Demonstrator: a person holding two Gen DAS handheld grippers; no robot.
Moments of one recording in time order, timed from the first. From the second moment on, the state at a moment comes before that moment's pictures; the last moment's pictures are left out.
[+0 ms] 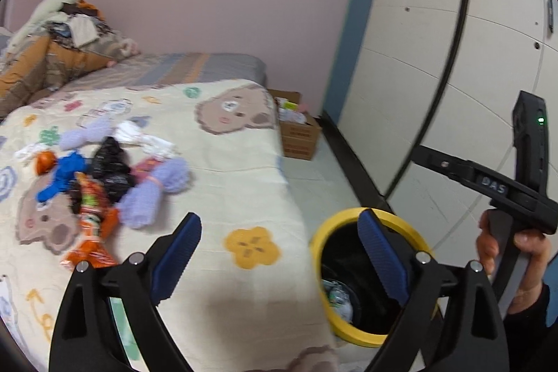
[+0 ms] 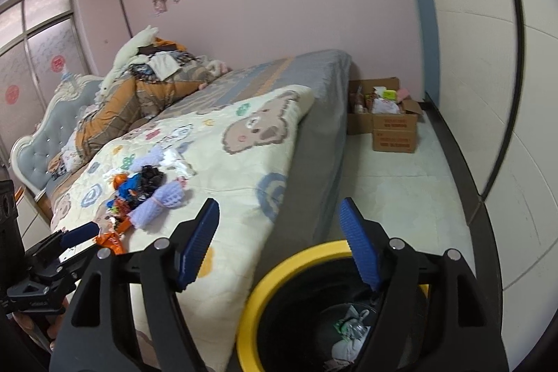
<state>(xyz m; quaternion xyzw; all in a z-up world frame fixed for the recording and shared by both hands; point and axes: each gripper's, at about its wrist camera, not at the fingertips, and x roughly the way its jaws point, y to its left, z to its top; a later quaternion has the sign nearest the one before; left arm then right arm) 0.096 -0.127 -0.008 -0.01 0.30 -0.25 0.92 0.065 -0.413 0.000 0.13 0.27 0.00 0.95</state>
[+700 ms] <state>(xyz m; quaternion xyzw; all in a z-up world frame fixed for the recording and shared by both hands) 0.132 0.004 -0.025 -0.07 0.31 -0.09 0.94 0.156 -0.296 0.006 0.09 0.30 0.11 0.94</state>
